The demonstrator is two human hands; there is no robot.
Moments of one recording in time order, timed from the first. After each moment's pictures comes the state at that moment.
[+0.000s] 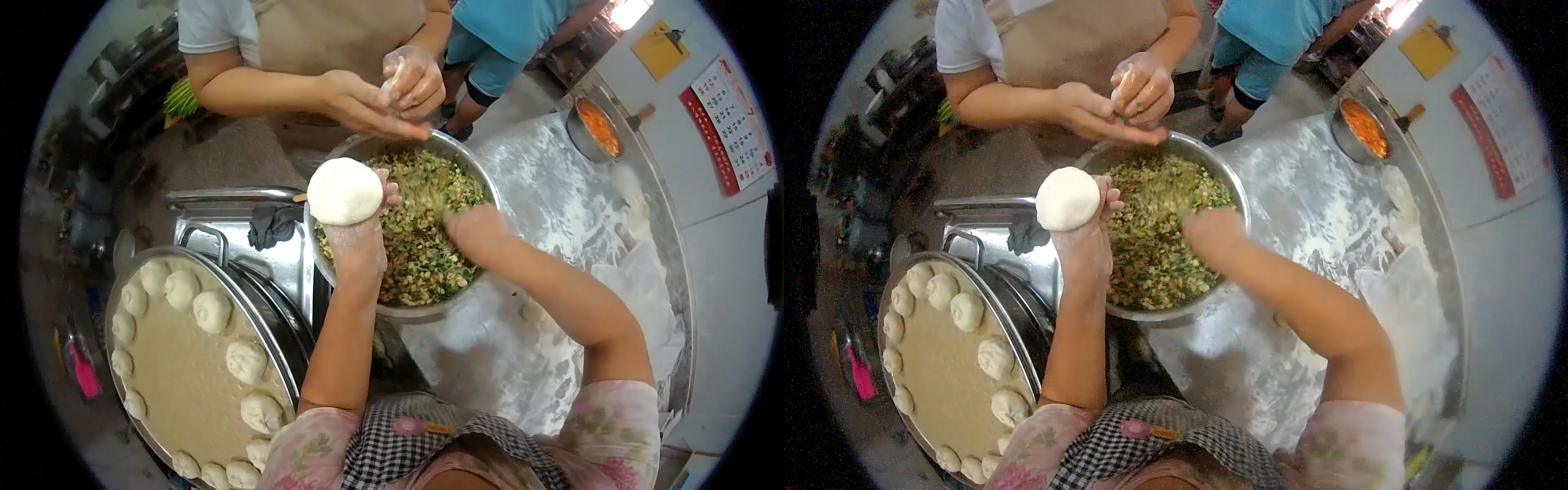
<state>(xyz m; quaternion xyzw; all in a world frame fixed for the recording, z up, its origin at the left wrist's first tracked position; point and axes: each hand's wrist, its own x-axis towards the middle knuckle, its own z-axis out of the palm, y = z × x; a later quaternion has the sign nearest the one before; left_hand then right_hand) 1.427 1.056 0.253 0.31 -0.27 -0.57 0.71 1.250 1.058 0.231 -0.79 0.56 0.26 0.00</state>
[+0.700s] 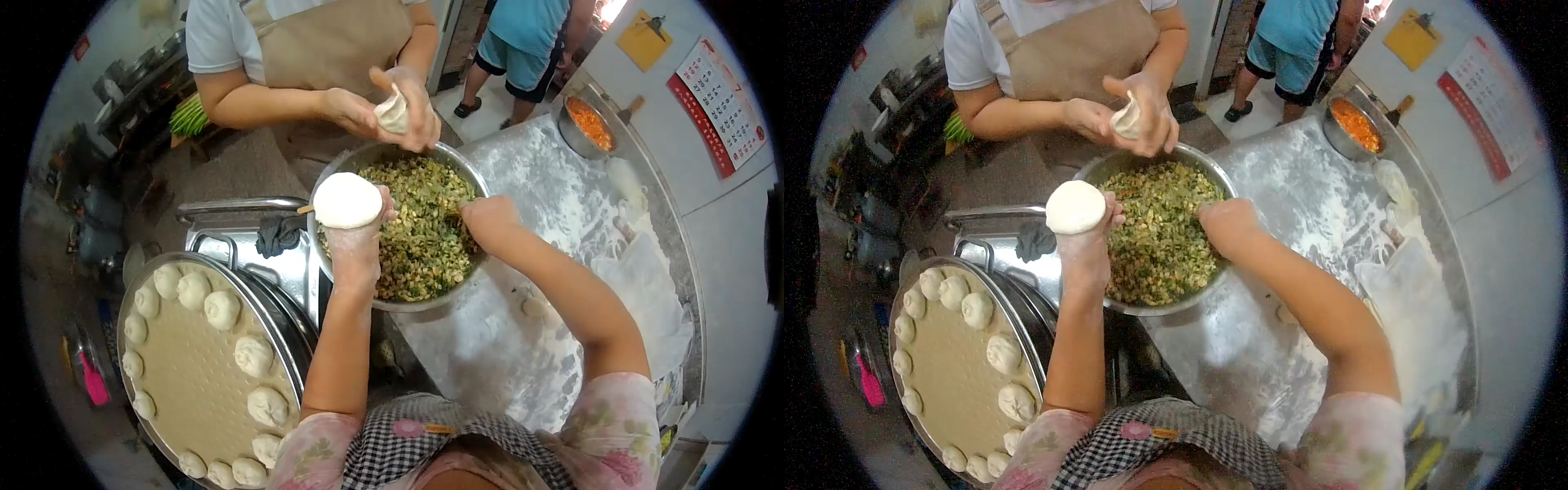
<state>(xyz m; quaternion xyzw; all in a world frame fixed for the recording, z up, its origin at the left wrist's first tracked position) 1.432 1.073 0.261 0.39 -0.33 -0.57 0.65 1.229 1.072 0.266 -0.79 0.57 0.20 -0.03</state>
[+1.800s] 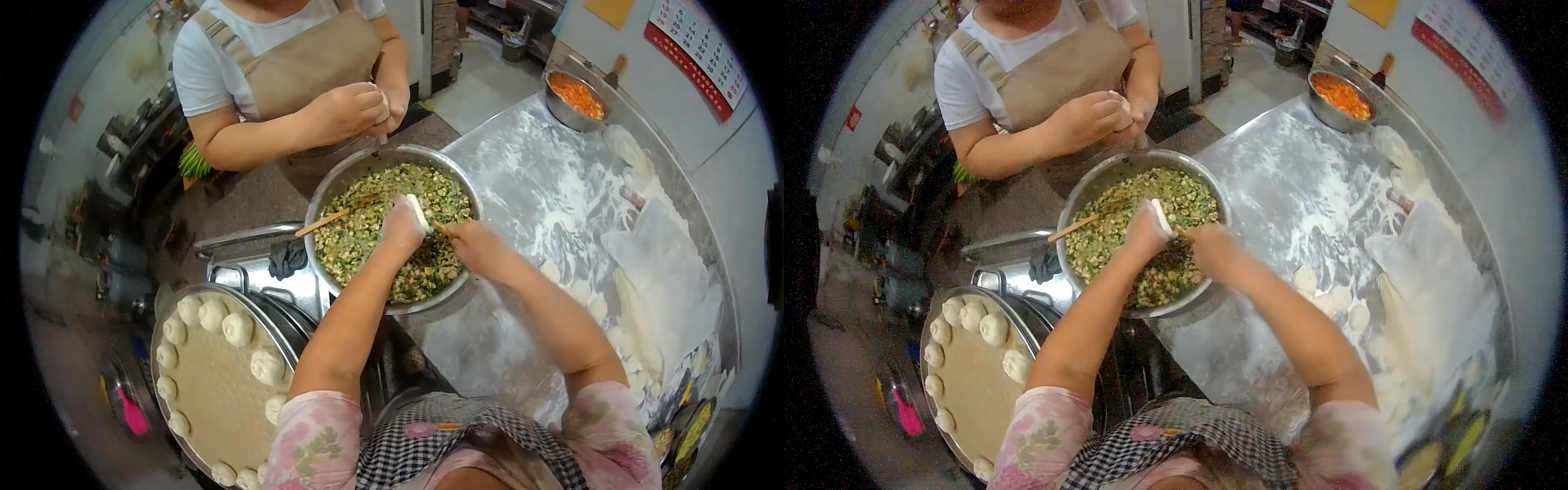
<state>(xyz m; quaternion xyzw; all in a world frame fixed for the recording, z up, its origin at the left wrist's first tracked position) 1.360 1.027 0.183 0.55 -0.76 -0.31 0.17 1.221 1.127 0.234 -0.71 0.66 -0.15 0.21</state>
